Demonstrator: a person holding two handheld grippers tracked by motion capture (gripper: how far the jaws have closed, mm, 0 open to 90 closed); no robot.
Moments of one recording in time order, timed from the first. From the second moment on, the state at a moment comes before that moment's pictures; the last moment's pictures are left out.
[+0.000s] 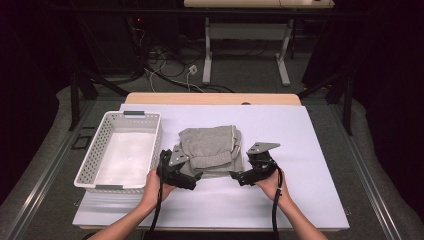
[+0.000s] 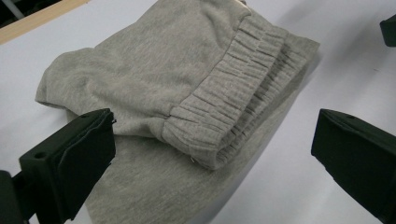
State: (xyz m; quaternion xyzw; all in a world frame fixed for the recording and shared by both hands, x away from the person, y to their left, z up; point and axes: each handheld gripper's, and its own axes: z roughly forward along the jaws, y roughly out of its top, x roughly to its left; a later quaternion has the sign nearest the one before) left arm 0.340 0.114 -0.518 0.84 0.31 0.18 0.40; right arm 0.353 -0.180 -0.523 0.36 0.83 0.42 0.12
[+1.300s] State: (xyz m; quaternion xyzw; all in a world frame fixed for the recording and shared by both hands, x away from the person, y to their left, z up) left arm 0.395 0.107 -0.536 0.83 0.39 0.19 0.35; right arm 0.402 -0.162 -0.533 0.42 0.81 0.39 0.12
